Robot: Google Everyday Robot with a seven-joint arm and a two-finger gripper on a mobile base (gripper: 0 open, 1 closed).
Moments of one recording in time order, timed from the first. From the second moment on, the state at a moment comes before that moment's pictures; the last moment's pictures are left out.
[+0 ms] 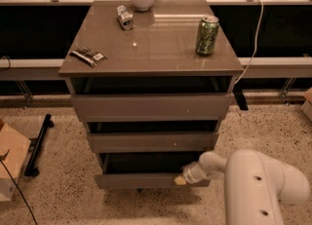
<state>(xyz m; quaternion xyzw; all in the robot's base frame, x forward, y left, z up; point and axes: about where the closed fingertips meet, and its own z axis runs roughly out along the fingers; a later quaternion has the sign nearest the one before) 0.597 -0.140 0.176 -0.39 0.88 0.21 0.18</state>
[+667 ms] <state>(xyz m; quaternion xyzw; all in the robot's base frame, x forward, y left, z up) 0.595 -0.140 0.184 -0.38 0.88 0.21 0.18</state>
